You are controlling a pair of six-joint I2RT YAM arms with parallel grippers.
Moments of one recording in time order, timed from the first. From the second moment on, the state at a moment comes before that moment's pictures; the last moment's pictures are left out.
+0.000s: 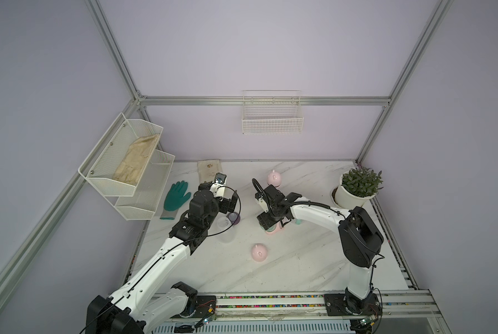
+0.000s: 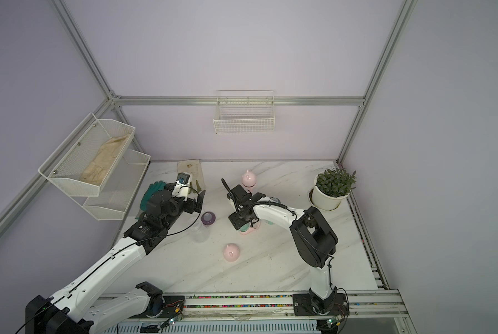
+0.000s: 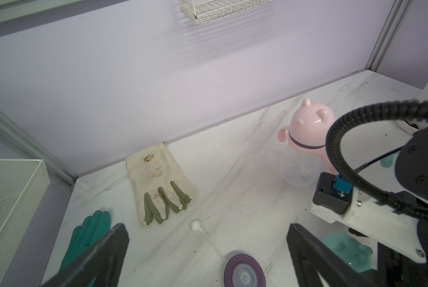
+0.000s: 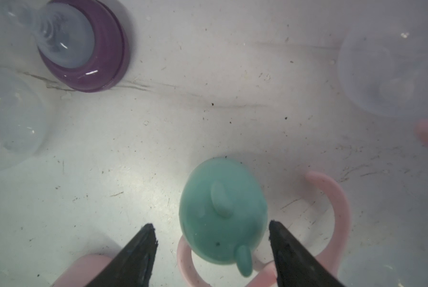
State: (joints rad) left arm -0.43 1.03 0.82 -0.07 -0.22 0.13; right arm 0.74 1.92 1.41 -0.63 0.01 0.09
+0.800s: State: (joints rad) left arm -0.43 1.03 0.82 -0.07 -0.22 0.13; right arm 0.74 1.88 1.38 -0.57 -0.07 0.09
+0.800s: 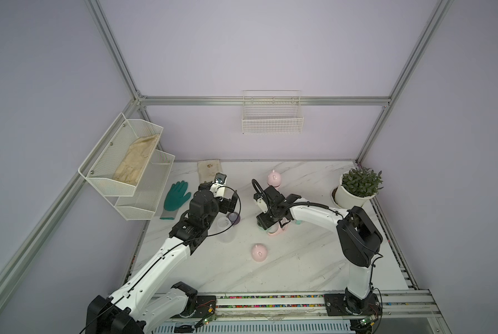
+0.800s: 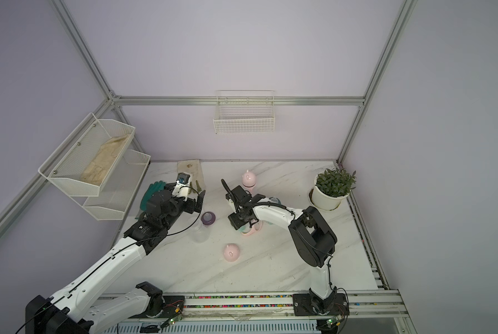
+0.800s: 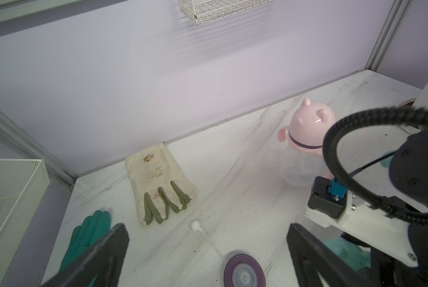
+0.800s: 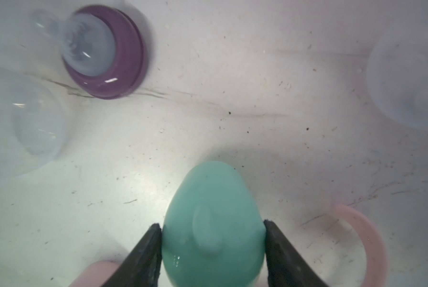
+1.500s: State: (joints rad) left arm -0.43 1.03 0.82 -0.07 -0.20 0.13; right arm 0.61 1.49 1.55 -0.76 0.15 0.11
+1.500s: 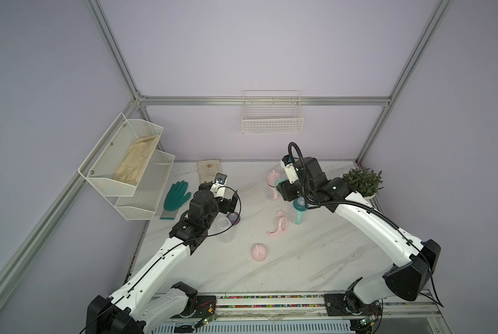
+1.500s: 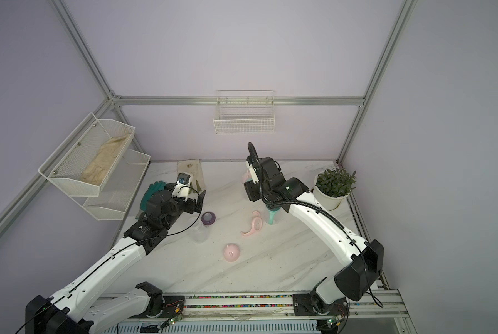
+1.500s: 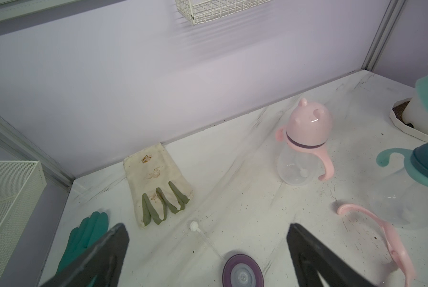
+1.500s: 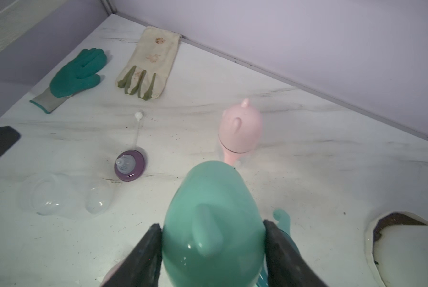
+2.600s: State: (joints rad) left arm -0.43 1.06 0.82 -0.07 -0.14 0.13; right arm 0.46 1.44 1.38 -0.86 0.11 0.11
